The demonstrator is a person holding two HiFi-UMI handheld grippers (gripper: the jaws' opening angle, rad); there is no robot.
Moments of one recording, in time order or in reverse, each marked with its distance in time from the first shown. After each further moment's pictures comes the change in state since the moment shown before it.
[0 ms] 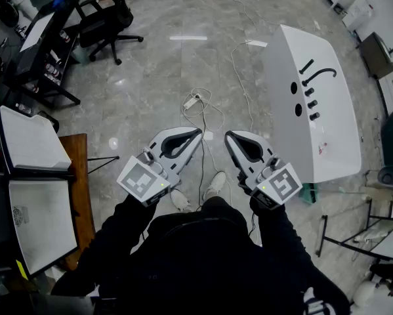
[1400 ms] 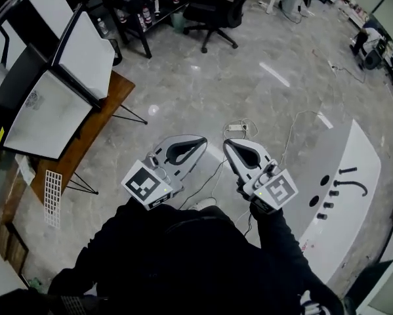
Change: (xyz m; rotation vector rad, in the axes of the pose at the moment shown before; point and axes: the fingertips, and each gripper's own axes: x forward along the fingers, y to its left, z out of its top) left arm -0.021 0.026 0.009 0.054 -0.076 0.612; right arm 0.069 0.003 -0.003 -0.013 0.034 0.705
